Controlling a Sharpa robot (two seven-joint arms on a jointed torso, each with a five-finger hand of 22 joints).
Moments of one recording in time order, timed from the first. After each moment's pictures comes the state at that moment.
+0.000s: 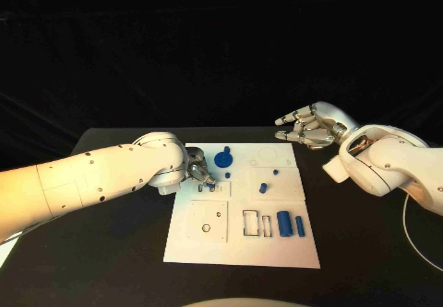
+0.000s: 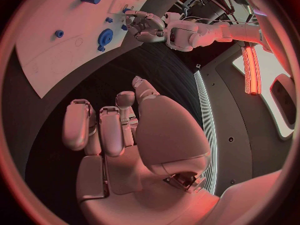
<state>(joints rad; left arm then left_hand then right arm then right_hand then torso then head) 1.26 -0.71 -0.04 1.45 -1.06 0.11 -0.64 1.16 -0.19 0.58 0.19 0.39 0.93 0.04 0.62 0.69 1.34 -0.04 1.08 1.05 1.47 -0.09 1.57 1.31 0.05 1.47 0.02 1.47 1.31 1.31 -0.91 -0.03 1.64 -0.86 -0.39 -0.01 1.41 -0.03 0.05 0.12 0.34 0.92 0.16 0.07 0.07 1.20 0.07 0.94 0.98 1.46 0.00 1.38 1.26 0.08 1.32 0.10 1.37 1.18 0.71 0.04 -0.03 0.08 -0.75</state>
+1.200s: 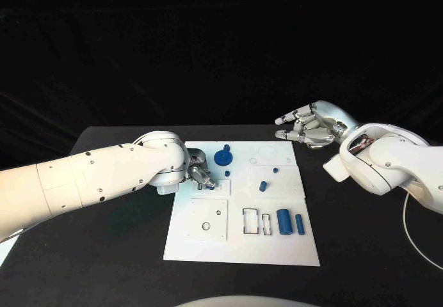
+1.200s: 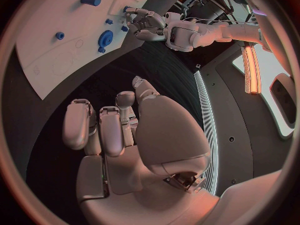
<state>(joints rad) 1.26 -0.71 -0.04 1.47 -1.09 0.18 -0.65 1.14 -0.19 0.58 0.18 0.42 0.94 0.04 0.62 0.70 1.35 -0.04 1.09 1.06 1.47 -0.09 1.57 1.31 0.05 1.46 0.01 1.48 1.31 1.31 -0.91 -0.03 1.64 -0.86 -0.38 -0.01 1.41 -0.03 0.05 0.12 0.33 0.92 0.16 0.07 0.07 1.20 0.07 0.94 0.98 1.46 0.00 1.38 1.26 0.08 1.32 0.10 1.37 1.18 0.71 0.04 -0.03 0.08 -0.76</state>
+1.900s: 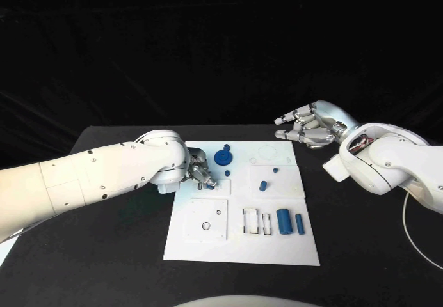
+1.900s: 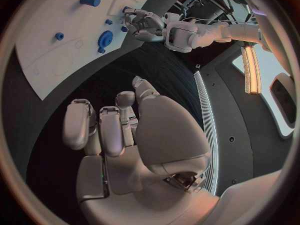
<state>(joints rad) 1.26 -0.69 -0.04 1.44 -1.07 0.19 -0.65 1.12 -0.17 0.58 0.17 0.44 0.95 0.03 0.62 0.70 1.36 -0.04 1.10 1.07 1.47 -0.09 1.57 1.31 0.05 1.46 0.01 1.48 1.31 1.31 -0.91 -0.03 1.64 -0.85 -0.38 -0.01 1.41 -0.03 0.05 0.12 0.33 0.92 0.16 0.07 0.07 1.20 0.07 0.94 0.98 1.46 0.00 1.38 1.26 0.08 1.32 0.10 1.37 1.18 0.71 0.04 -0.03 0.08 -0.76</state>
